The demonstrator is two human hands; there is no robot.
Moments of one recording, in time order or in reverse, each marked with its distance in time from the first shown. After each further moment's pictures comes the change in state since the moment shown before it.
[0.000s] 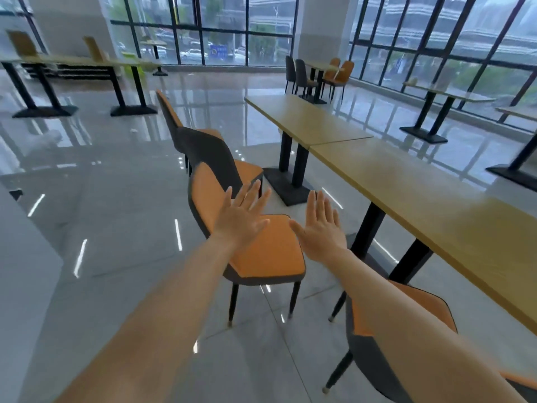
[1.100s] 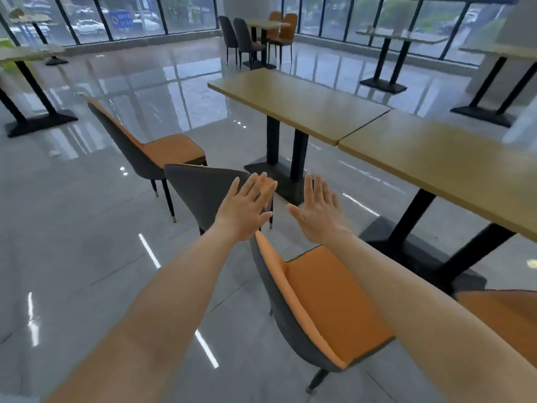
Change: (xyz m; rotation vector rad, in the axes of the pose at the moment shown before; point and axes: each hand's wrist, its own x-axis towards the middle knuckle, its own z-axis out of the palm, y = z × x) left_hand 0.375 -0.416 0.137 0.121 -0.109 0.415; right_hand 0.478 -0.219 0.121 -0.024 -0.003 0.280
